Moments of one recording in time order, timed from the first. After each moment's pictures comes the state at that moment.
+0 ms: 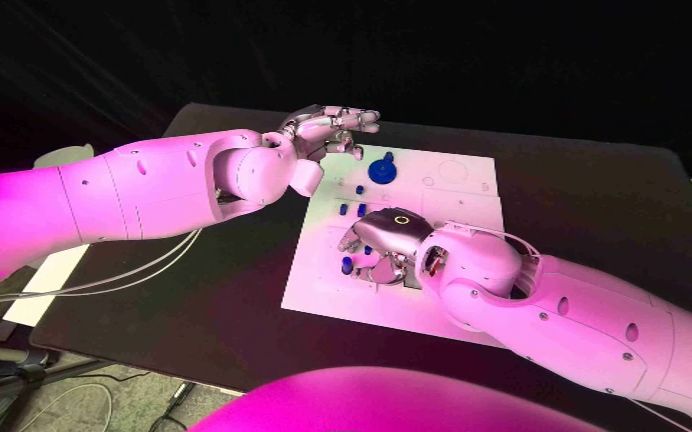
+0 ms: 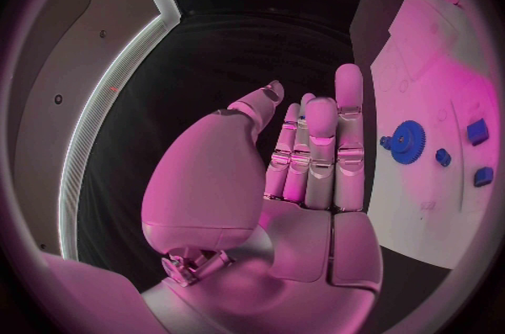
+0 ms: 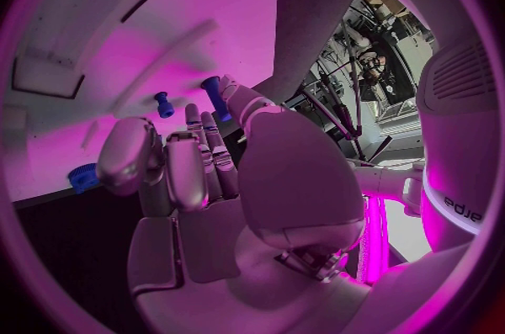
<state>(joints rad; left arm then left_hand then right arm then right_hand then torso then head) 1.17 -0.89 -0.02 1.50 0.12 -0.16 0.26 1.34 -0.14 0.37 0.02 0.11 1.02 0.18 0.11 0.07 1.10 0.11 0.23 0.09 1.26 0.01 1.10 0.60 0.16 1.24 0.12 0.59 0.78 1.00 -0.49 -0.03 1.61 -1.76 -0.10 -0.15 1.34 -0.15 0.34 0.02 0.07 0.95 0.18 0.07 0.06 0.98 0.12 0.06 0.06 1.47 0.02 1.33 1.20 0.10 1.39 0.12 1.23 1.05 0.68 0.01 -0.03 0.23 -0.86</state>
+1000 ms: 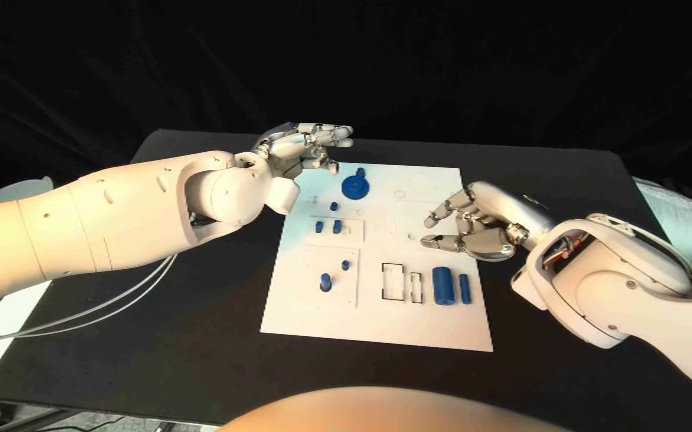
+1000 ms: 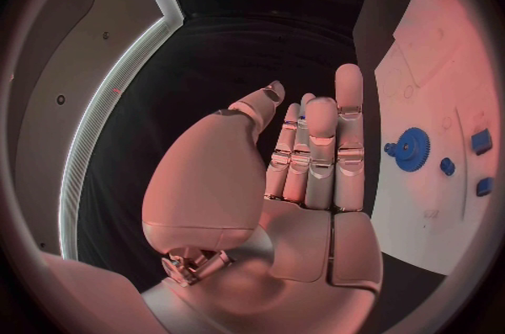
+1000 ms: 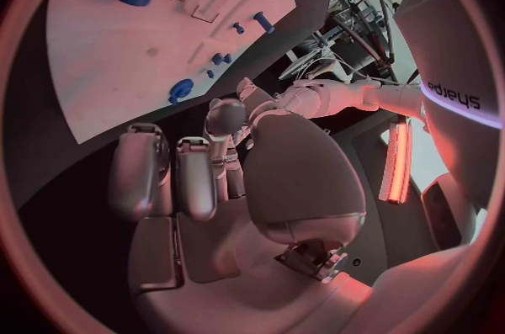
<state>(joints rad) 1.17 -0.90 -0.02 1.50 0.12 -0.16 0.27 1.34 -0.14 0.37 0.02 0.11 1.02 0.18 0.11 0.07 1.10 0.11 0.23 0.09 1.26 0.01 1.10 0.60 0.16 1.24 0.12 0.59 0.78 1.08 -0.98 0.01 1.89 -1.37 -0.36 -0.24 1.26 -0.12 0.14 0.13 0.17 1.10 0.09 0.14 0.10 1.46 0.00 0.92 0.84 1.46 -0.07 1.43 1.31 0.08 1.44 0.03 1.31 1.18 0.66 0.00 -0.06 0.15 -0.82</state>
